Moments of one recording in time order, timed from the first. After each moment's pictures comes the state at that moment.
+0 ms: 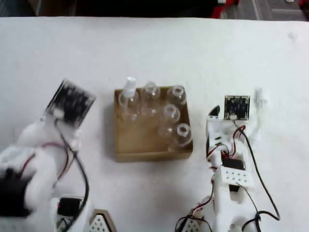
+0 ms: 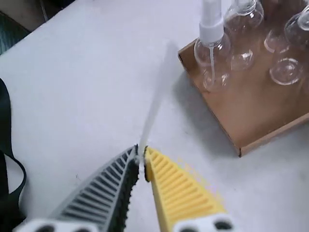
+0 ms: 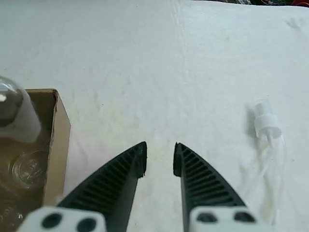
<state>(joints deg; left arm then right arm) -4.1 -60.7 19.0 97.8 -25.1 5.6 -45.7 80.8 0.8 9.8</state>
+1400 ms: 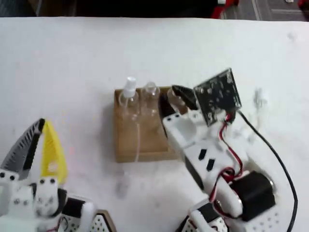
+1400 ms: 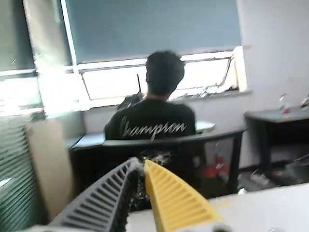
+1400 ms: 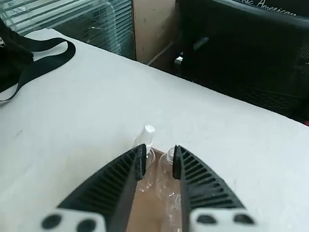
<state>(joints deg) 4.1 -104.5 38.7 60.9 -5.6 -31.0 -58.1 16.2 71.5 5.3</state>
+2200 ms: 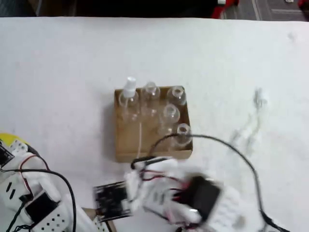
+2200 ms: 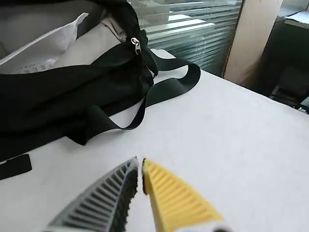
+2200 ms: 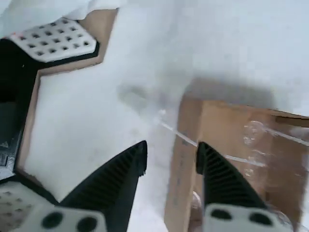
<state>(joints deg) -49.0 -103.1 91.8 36.8 6.6 -65.6 -55.8 38.2 85.9 48.5</state>
